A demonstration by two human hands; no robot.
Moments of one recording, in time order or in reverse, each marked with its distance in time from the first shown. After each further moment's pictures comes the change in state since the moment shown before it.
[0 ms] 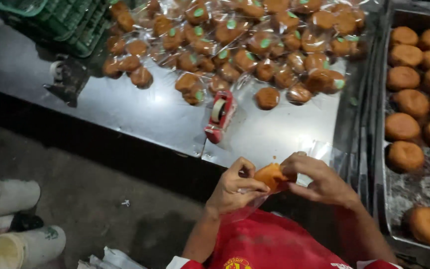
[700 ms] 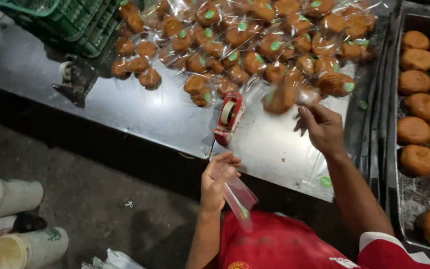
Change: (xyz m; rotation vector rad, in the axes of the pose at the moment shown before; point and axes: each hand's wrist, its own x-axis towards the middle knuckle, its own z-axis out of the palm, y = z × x) left_hand -0.024 -0.044 -0.026 -0.740 0.569 -0.402; right_hand 0.073 0.101 0.005 0.139 0.537 0.267
